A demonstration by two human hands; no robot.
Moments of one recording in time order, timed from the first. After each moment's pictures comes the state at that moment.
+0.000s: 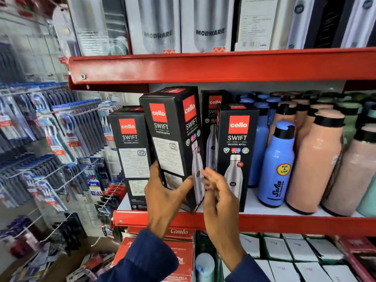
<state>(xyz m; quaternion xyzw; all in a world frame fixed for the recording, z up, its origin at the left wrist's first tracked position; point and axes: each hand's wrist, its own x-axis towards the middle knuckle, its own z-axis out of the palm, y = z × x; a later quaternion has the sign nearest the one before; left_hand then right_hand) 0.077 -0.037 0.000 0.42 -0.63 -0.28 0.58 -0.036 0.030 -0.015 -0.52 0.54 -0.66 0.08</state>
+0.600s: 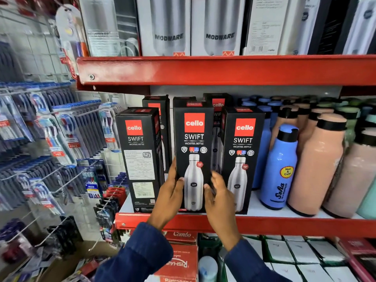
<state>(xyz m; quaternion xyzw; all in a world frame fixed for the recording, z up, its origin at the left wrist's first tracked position) 0.084 -0.082 -0.024 0.30 -0.75 -0.38 0.45 -0.047 -0.013 -0.037 -0.53 0.62 -0.58 0.06</state>
